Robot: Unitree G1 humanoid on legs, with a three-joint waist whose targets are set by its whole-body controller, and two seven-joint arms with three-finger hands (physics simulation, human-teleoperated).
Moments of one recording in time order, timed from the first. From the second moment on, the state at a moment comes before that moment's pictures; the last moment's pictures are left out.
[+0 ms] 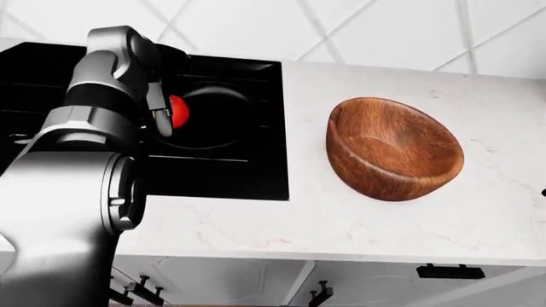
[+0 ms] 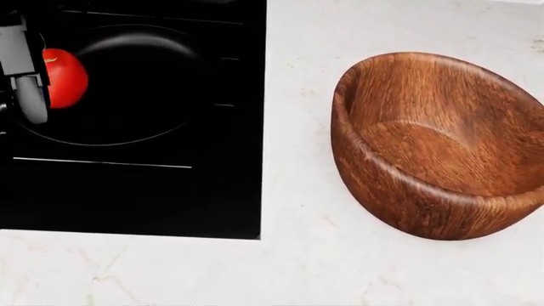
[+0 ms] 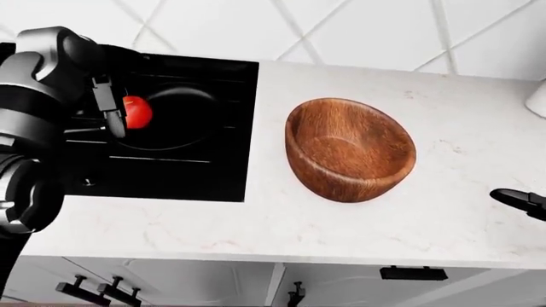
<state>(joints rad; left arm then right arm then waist) -1.59 0.49 0.02 1.39 1.22 -0.05 -0.78 -0.11 -0.74 -0.84 0.34 0.39 0.03 0.26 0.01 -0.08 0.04</state>
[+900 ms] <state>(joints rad) -1.54 0.48 0.03 1.39 1.37 -0.01 -0.87 -0.09 -0.72 -0.83 0.38 0.38 -0.02 0.28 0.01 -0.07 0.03</state>
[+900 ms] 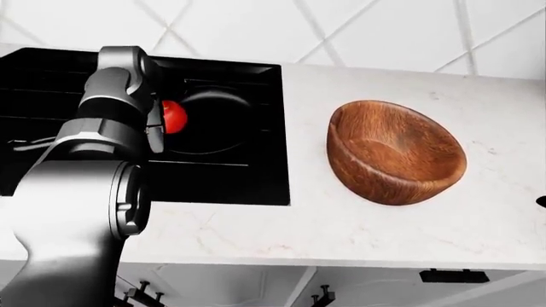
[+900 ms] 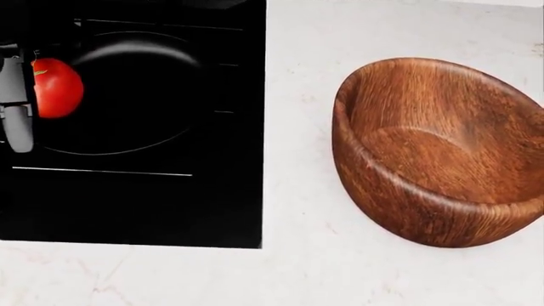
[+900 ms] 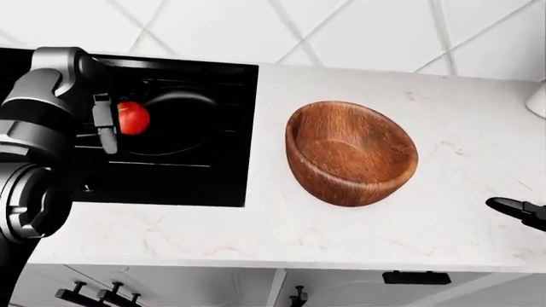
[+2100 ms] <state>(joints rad) -1.60 0.44 0.04 1.40 1.24 -0.14 -0.77 -0.10 -0.72 -0.83 0.36 0.38 -0.01 0.28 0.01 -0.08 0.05</state>
